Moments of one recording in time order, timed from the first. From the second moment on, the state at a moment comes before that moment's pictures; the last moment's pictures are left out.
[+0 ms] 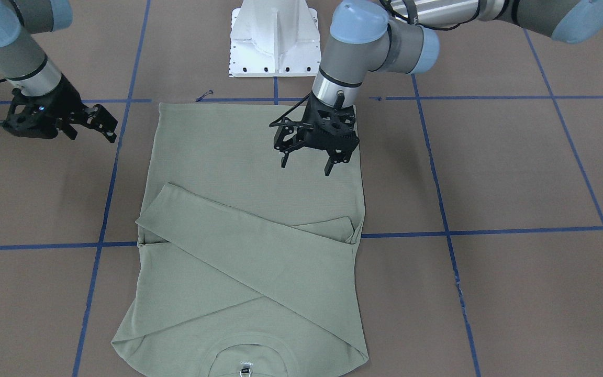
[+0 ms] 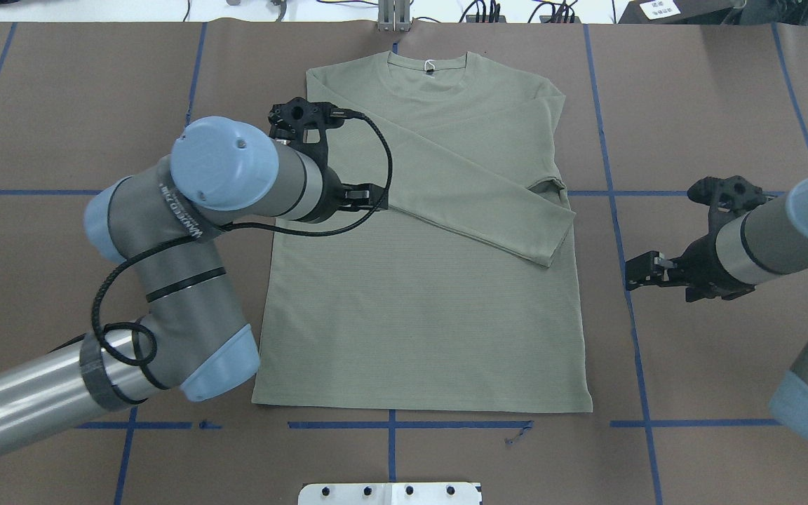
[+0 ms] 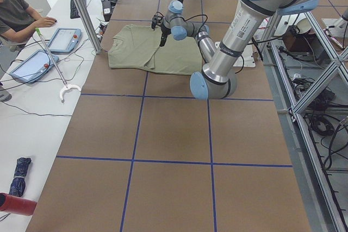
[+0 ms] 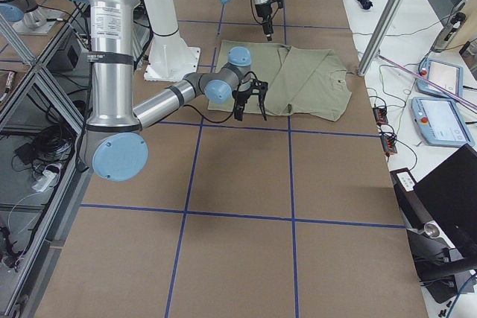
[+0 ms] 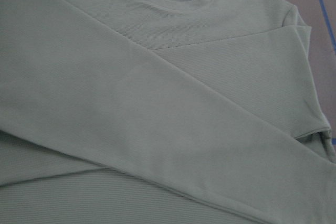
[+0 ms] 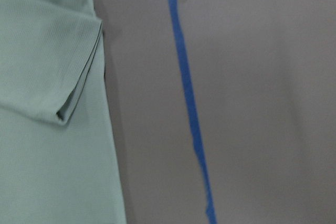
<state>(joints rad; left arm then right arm) -0.57 -2.18 -1.76 -1.85 -1.74 -1.15 0.66 -1.60 2.06 -1.28 2.01 1.29</state>
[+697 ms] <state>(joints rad) -0.57 -1.99 -1.95 -1.83 -1.76 -1.04 0.30 -1.61 2.10 -1.28 1.77 1.49</state>
